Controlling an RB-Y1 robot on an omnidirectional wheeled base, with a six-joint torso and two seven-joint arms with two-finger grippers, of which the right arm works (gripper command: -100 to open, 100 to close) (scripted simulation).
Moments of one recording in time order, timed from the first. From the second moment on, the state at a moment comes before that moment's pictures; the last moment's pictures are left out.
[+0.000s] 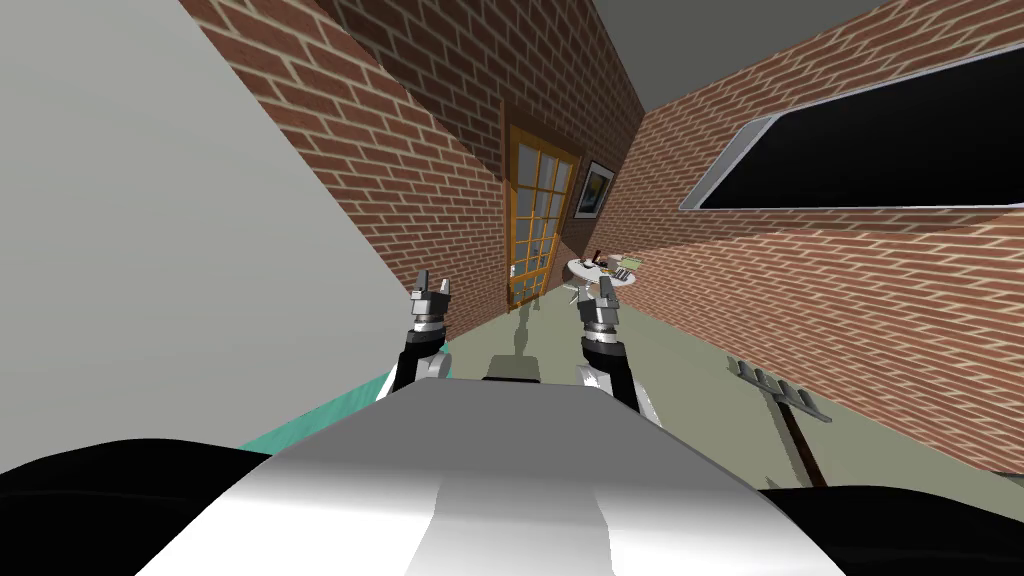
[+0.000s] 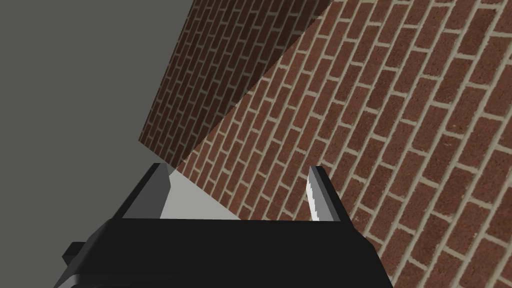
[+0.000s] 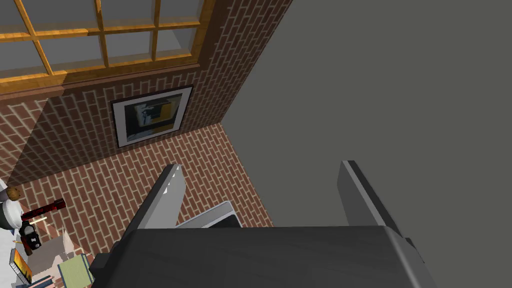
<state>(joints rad) 0.52 -0.03 0.06 -2.35 0.12 -0.38 -0.13</state>
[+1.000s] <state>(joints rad) 0.46 -0.07 0.02 -2.13 0.16 -0.47 0.04</state>
